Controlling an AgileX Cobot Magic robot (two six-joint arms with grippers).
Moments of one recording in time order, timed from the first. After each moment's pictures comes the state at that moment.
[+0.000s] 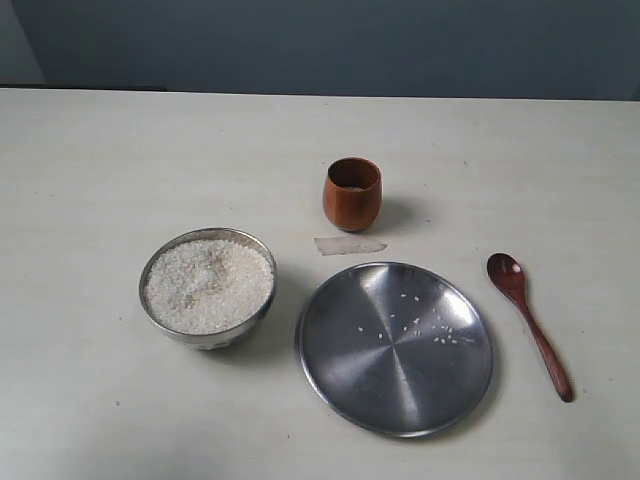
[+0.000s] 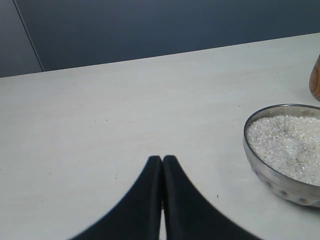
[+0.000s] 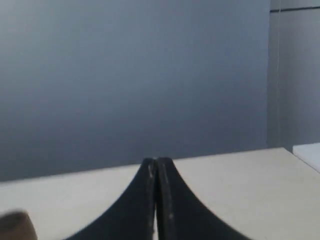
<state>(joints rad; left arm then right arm) 0.00 0.01 -0.04 0.03 0.38 0.04 -0.06 0.01 0.00 0.20 -0.02 -0.05</state>
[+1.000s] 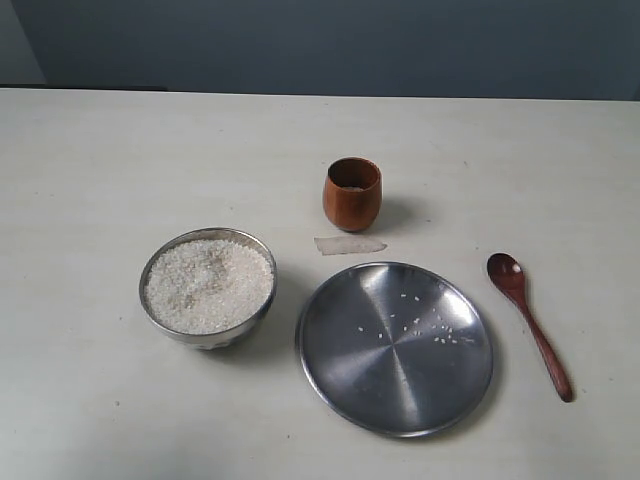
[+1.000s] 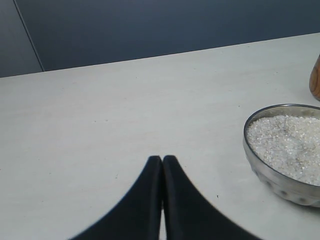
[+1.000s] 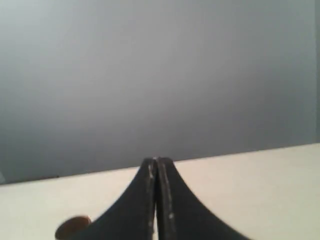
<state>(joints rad) 0.00 0.01 -0.04 0.03 0.38 0.04 0.08 0.32 -0.41 -0.02 0.22 0.23</state>
